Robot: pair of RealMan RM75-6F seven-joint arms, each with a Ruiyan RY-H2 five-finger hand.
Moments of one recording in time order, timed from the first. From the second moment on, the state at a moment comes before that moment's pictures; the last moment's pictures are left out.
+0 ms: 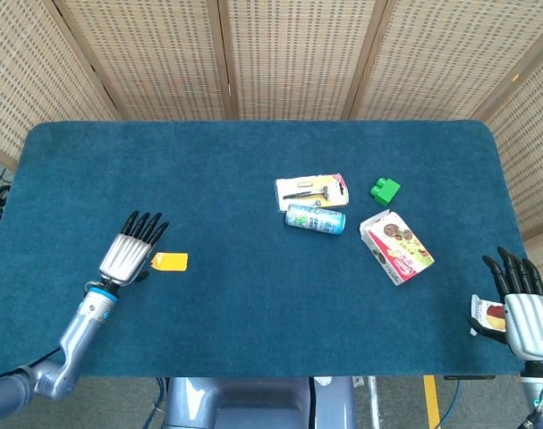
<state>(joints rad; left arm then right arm) -0.56 -1.55 -0.06 -1.22 1.37 1.07 0.44 0.07 -1.13 0.08 -1.59 -1.50 1.50 -0.01</state>
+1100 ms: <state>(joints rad) -0.60 -1.52 -0.05 -1.24 1.32 0.96 0.46 0.07 -1.13 0.08 -1.58 -1.50 1.50 0.01</state>
